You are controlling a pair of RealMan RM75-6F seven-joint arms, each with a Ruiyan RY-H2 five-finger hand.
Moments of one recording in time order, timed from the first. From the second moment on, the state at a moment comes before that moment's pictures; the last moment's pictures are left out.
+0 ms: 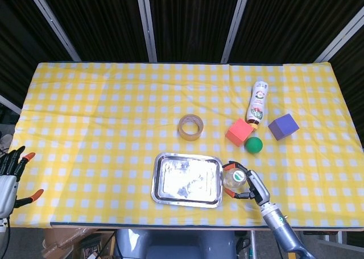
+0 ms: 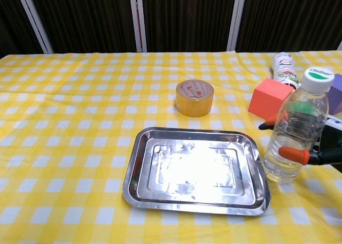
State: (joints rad) left arm -0.03 -1.15 -0.03 -1.66 1.52 1.53 0.06; right arm 0.34 -1.59 -0.03 -1.33 -1.58 1.23 1.15
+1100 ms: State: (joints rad) left arm -0.02 -1.13 -0.03 -1.67 1.52 1.55 0.02; right arm 0.32 -1.45 0.10 -1.64 -1.50 1.25 0.93
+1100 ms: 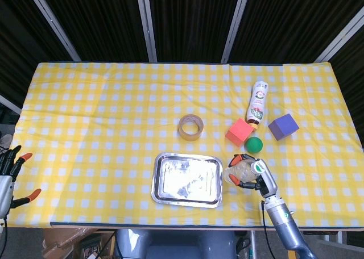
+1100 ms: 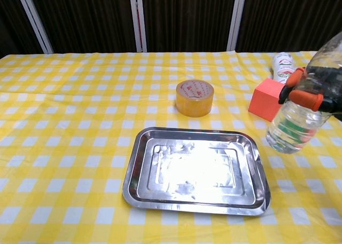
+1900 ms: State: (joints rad) left arm -0.02 -1.12 -0.04 -1.67 1.51 1.56 -0.01; right arm 0.35 -1.45 0.09 -1.83 -1.41 1.15 0.68
